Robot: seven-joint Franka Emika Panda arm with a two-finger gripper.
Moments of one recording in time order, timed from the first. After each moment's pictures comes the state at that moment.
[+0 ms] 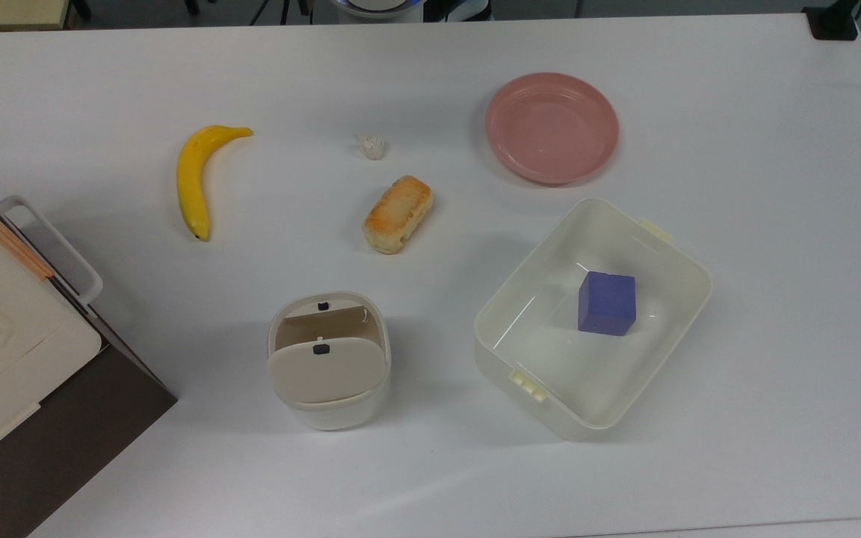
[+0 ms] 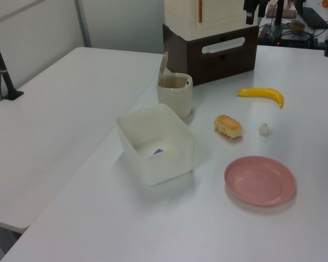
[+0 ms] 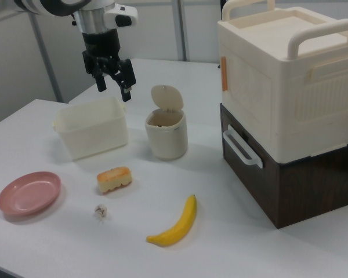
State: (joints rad) arm 0.03 0.04 -0.17 -1.46 0.04 1.53 0.06
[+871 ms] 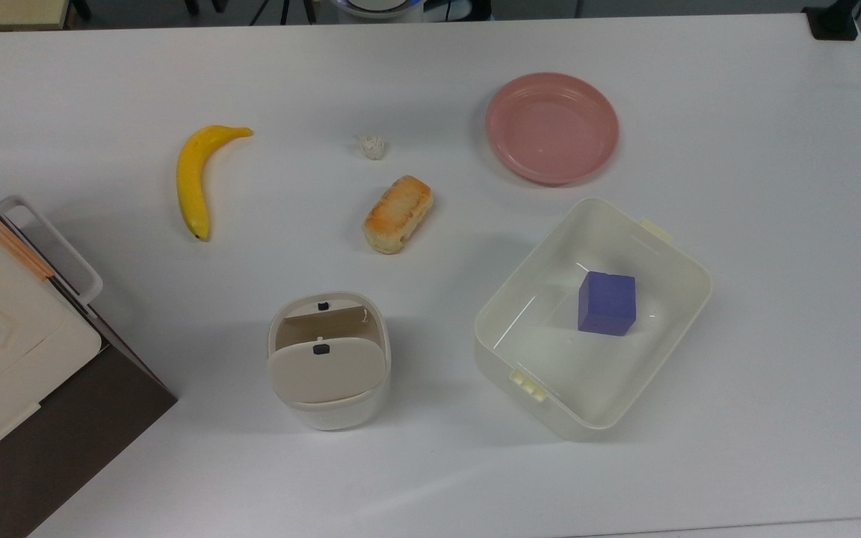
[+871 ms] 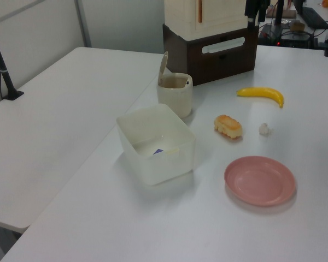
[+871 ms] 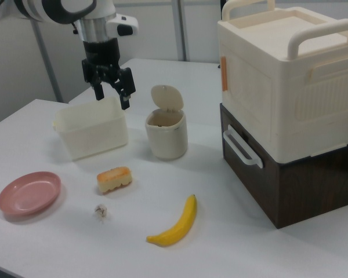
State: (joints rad) arm 0.04 0.04 -0.17 -1.50 0.04 1.53 0.03
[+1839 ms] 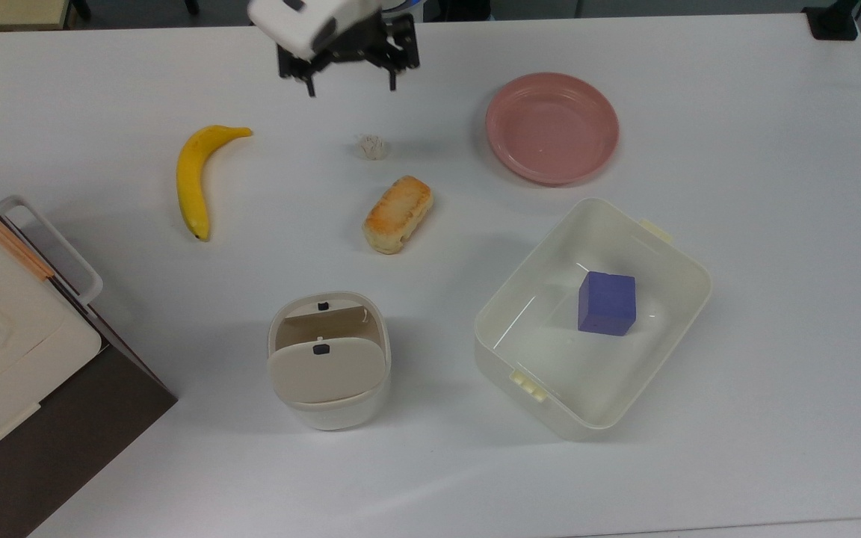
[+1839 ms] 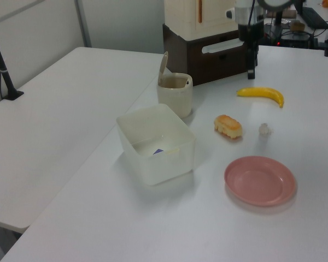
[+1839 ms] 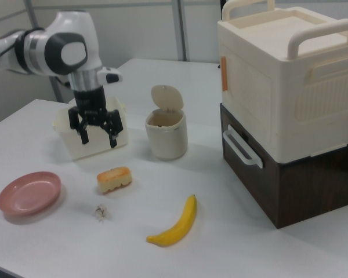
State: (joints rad) arm 0.05 0.04 -0.01 -1.80 -0.05 1.72 -0.09
